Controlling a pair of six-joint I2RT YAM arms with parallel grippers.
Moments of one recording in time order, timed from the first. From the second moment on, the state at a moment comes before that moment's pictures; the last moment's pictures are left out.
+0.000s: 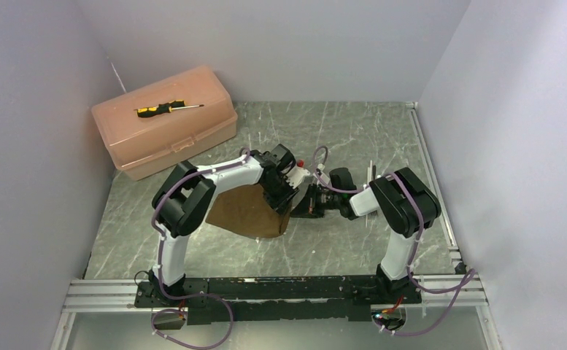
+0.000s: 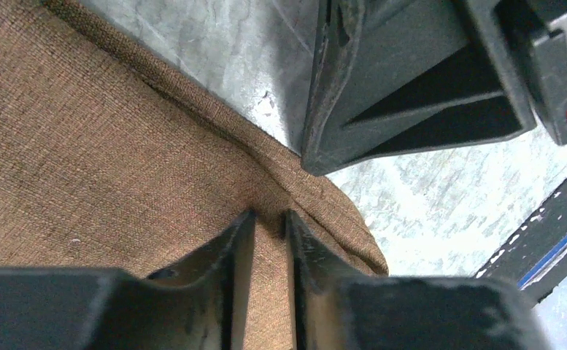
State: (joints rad) left arm -0.75 2.01 1.42 -0.68 0.37 0.16; right arm 0.41 1.84 0.57 0.54 -0.80 0.80
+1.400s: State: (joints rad) left arm -0.65 1.95 1.50 -0.77 0.66 0.17; right arm 0.40 1.58 0.60 0.28 -0.71 0.71
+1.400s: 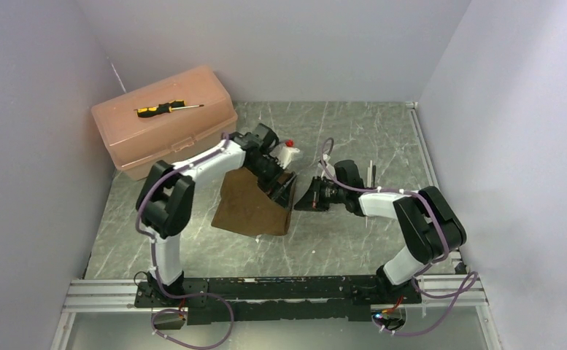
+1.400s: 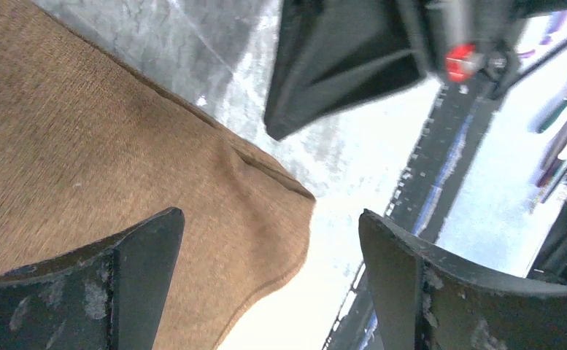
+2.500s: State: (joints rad) left arm -0.77 1.98 1.36 -0.84 0.74 0.66; right arm 0.30 2.12 1.18 0.13 -0.78 0.65
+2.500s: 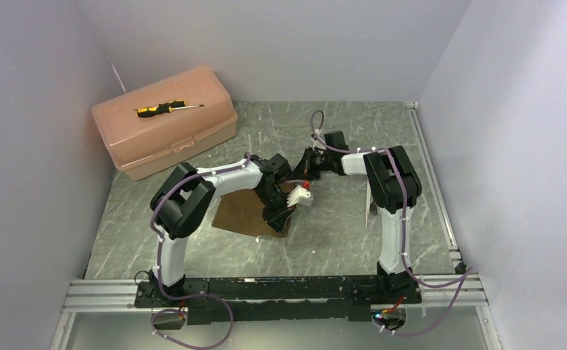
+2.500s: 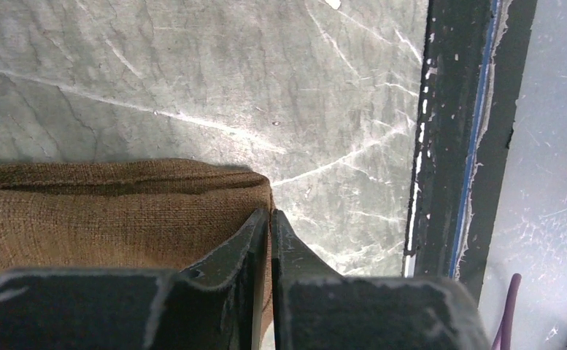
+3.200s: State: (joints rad) left arm -0.76 1.97 1.45 -0.95 0.74 0.66; right arm 0.31 1.94 1.14 0.09 -0.67 0.59
